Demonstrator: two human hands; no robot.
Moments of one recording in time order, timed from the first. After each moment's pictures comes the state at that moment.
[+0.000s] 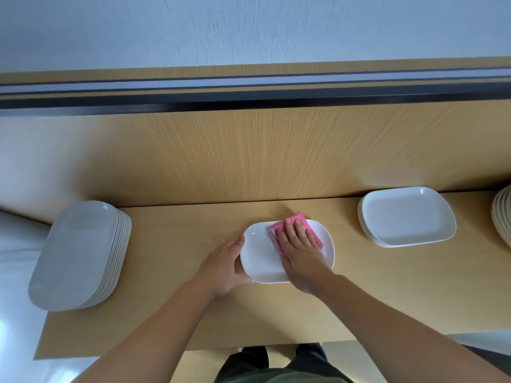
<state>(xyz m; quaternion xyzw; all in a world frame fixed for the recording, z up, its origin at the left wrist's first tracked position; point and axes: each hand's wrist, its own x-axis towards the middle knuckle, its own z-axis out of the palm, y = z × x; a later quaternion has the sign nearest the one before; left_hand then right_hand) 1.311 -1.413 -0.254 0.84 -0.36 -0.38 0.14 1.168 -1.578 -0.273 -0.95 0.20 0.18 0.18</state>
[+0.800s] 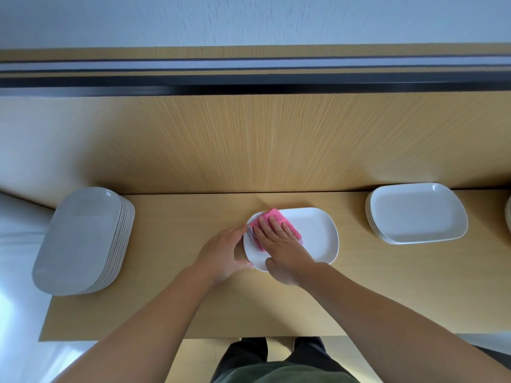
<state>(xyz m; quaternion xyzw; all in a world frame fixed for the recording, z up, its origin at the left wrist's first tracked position) 1.323 -1.412 -0.267 0.84 -0.38 -0.34 0.17 1.202 -1.556 -0.264 -0.94 0.09 0.23 0.22</state>
